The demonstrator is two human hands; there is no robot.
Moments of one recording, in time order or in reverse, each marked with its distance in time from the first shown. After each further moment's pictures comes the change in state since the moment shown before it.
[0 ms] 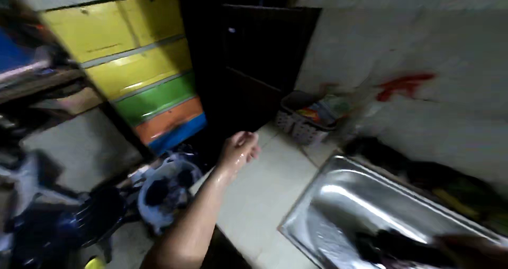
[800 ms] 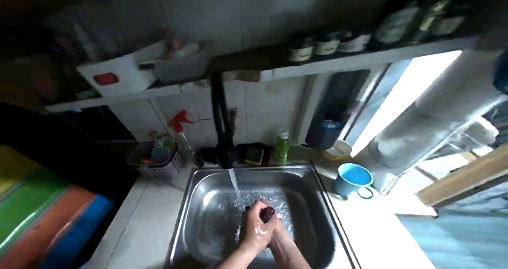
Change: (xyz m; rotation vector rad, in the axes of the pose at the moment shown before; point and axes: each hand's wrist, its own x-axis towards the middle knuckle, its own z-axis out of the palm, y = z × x) left_hand -0.145 -0.073 0.417 0.343 -0.548 0.120; right_hand -0.028 0.056 0.025 1.935 0.280 0.922
